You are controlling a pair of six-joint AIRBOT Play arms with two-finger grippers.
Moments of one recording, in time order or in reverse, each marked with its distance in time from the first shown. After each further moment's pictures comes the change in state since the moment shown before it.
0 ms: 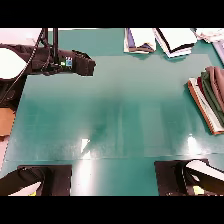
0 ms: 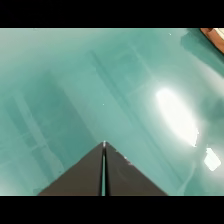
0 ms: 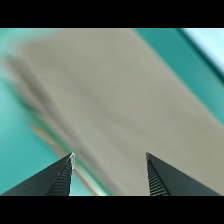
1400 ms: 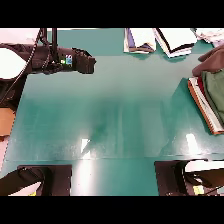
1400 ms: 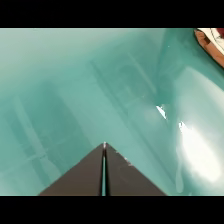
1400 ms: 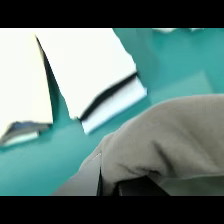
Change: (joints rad) left arm 0.000 0.000 0.000 0.001 0.036 -0.012; right arm 0.365 -0.380 0.563 0.041 -0.160 0.156
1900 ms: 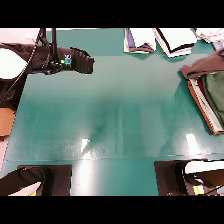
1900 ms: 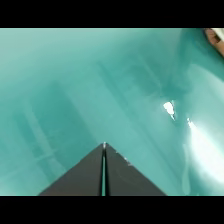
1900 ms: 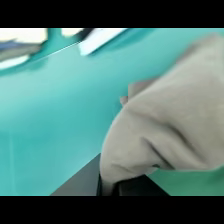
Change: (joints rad) left arm 0.000 0.000 0.000 0.029 0.002 0.000; right arm 0.065 -0.004 -0.218 -0.080 0.071 -0.002
